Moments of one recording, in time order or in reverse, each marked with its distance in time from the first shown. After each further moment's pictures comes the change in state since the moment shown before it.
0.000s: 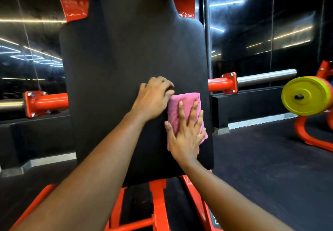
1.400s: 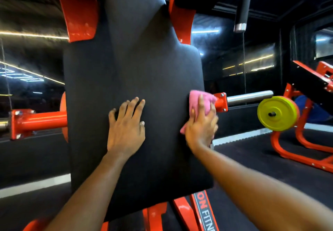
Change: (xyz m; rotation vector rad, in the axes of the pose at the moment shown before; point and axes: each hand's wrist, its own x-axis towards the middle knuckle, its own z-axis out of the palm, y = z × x) left_hand -0.062 -0.062 -0.013 0.270 0.170 -0.139; right_hand 0.088 -0.004 -0.012 -0.118 0.351 0.182
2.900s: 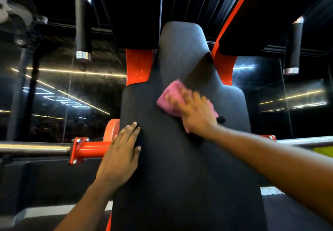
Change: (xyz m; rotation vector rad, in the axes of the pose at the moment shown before) left_hand -0.003 -0.132 -0.041 -0.199 0.082 -0.031; right_hand 0.089 -0.182 0.033 -0.356 0.002 -1.131
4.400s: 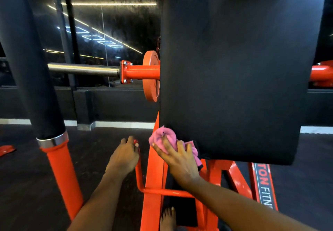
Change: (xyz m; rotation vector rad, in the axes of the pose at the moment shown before) left_hand -0.238 -0.036 -0.019 0.093 -0.586 -0.809; right_hand -0.286 -0.311 -0.008 0.367 -0.150 -0.145
